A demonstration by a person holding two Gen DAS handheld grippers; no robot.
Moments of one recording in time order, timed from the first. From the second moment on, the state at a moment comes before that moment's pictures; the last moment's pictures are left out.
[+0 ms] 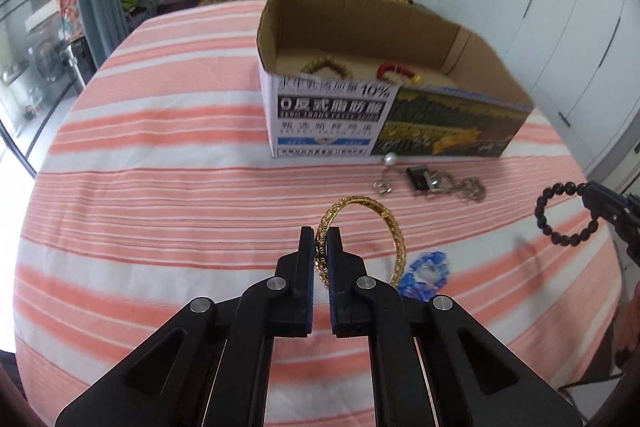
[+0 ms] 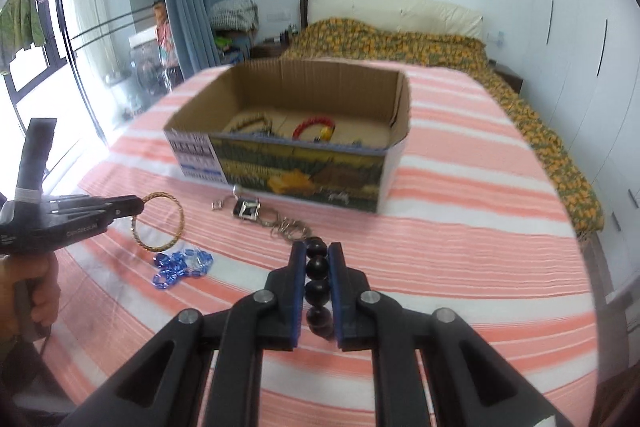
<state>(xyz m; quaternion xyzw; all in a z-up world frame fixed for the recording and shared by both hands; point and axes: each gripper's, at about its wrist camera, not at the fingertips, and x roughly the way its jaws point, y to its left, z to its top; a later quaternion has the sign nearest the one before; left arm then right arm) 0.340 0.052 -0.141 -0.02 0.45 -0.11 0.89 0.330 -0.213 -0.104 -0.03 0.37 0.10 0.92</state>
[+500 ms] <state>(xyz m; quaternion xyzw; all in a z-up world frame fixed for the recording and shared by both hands) 0.321 0.064 -0.067 -0.05 0.39 -0.13 0.91 0.318 -0.216 -0.057 -0.04 0.34 0.11 0.93</state>
